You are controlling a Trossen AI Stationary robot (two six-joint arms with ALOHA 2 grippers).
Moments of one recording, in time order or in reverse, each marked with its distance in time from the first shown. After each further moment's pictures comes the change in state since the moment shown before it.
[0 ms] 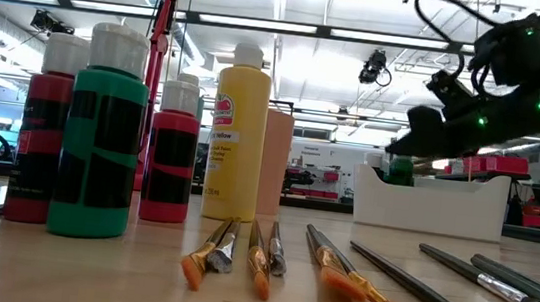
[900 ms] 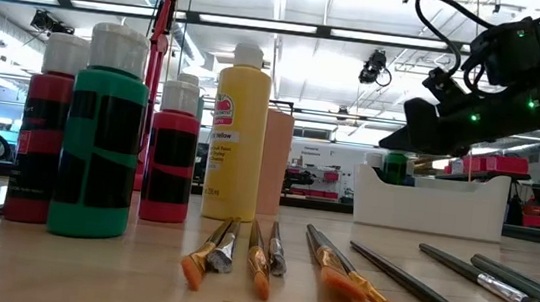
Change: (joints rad) left arm 0.000 0.000 0.000 0.000 0.000 0.010; right arm -0.087 0.000 0.000 0.032 -0.142 0.015
